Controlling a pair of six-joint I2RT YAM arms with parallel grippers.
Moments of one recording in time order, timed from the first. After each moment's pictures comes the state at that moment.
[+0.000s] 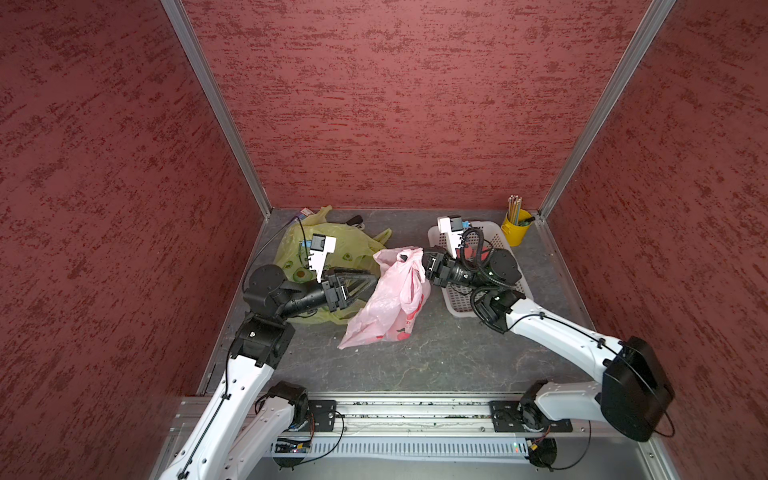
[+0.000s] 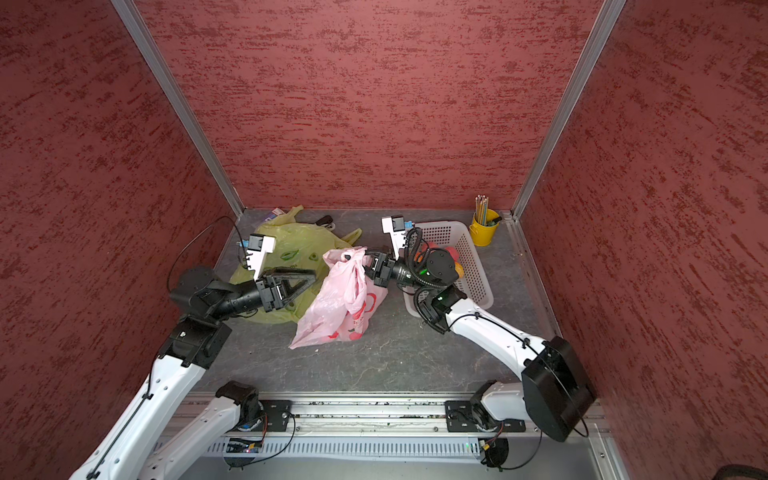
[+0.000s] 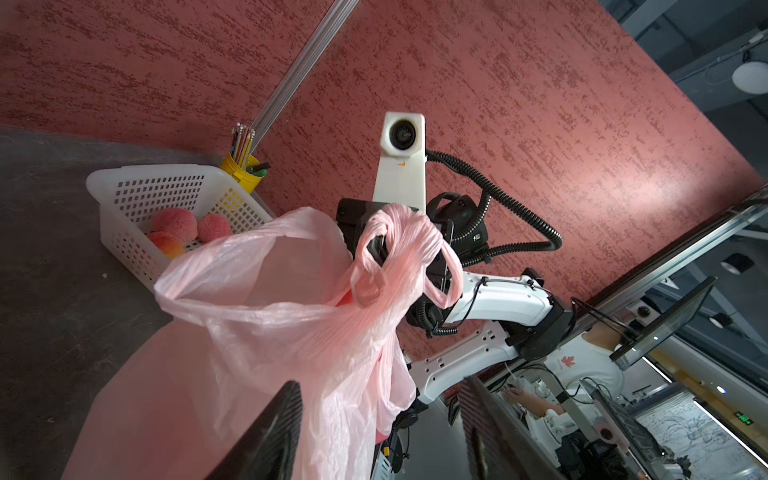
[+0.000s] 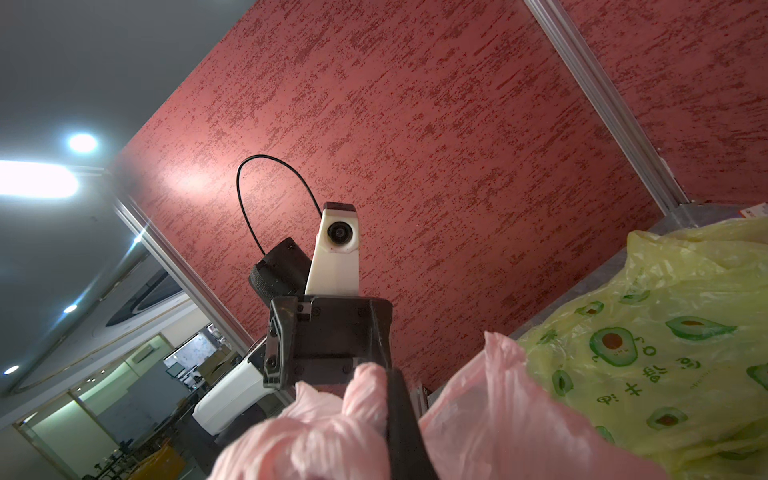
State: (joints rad) left arm -0.26 0.75 0.81 0.00 0.94 -0.83; right arm 0.65 1.33 0.87 0.85 -0.71 0.98
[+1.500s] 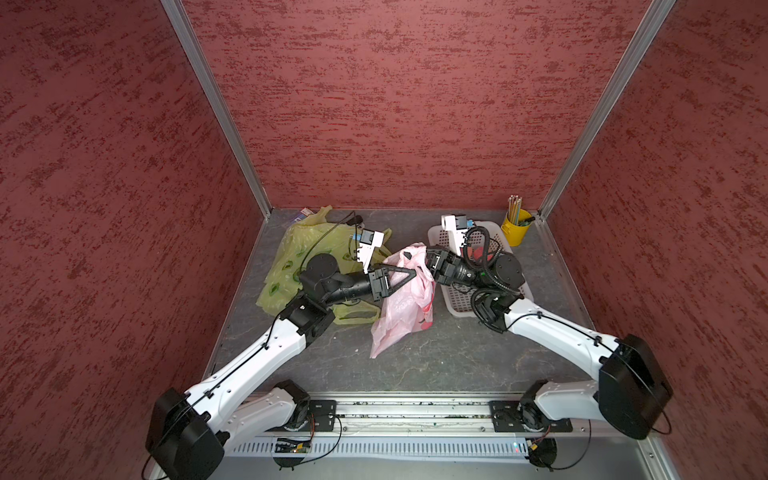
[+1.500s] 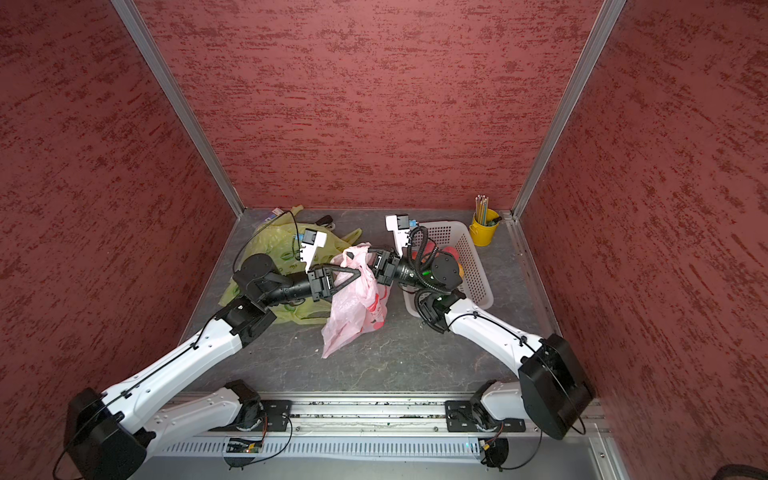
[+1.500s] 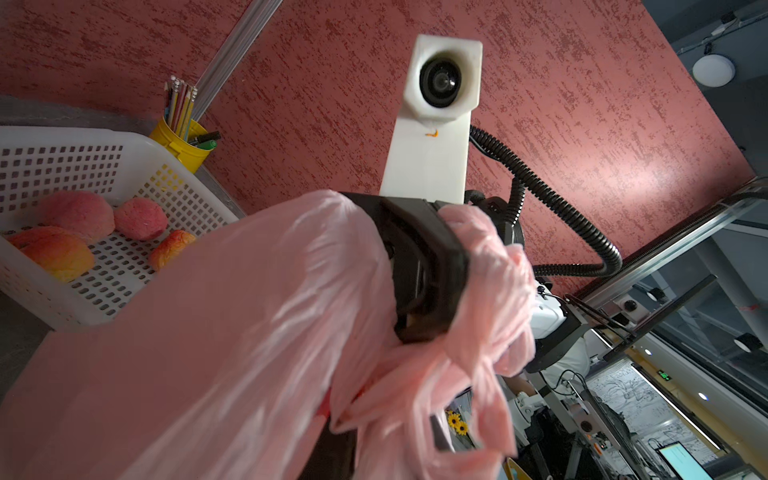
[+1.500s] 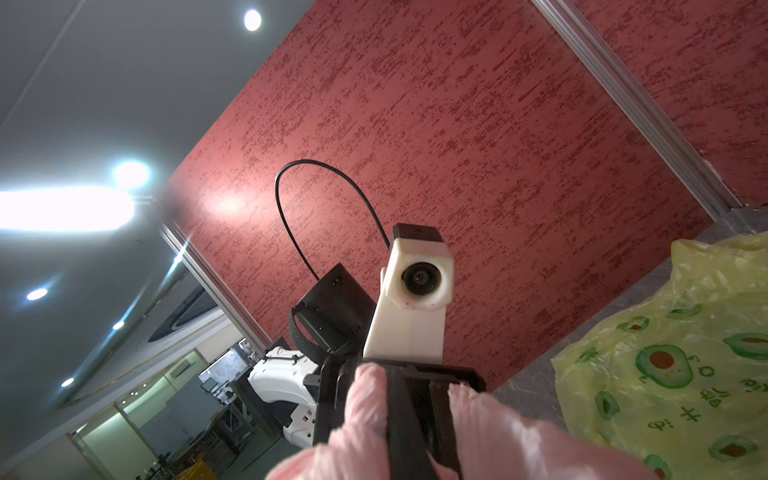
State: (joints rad) left arm -0.59 1.05 0.80 0.33 0.73 -0.87; right arm 0.65 1.34 0.85 1.02 -0.70 1.14
